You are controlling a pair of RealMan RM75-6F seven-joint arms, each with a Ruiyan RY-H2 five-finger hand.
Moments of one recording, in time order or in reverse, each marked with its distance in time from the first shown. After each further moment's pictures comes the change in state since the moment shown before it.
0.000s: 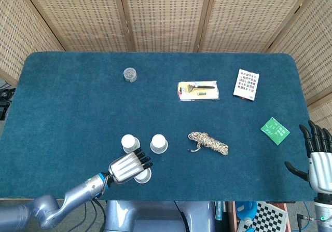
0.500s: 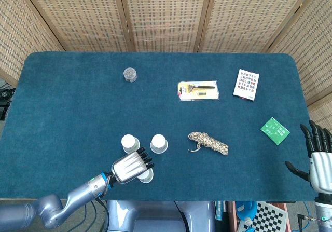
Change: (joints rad) left arm -0.022 -0.026 0.022 0.017 0.021 0.097 -0.053; right arm -0.001 0.003 -0.001 0.000 0.001 0.001 0.008
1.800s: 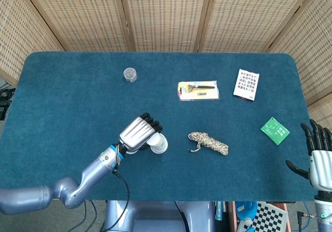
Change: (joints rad) left arm -0.169 -0.030 -0.197 -0.016 -0.434 0.008 0.072; right arm 0.010 -0.008 0.011 0.009 0.036 -0.023 0.001
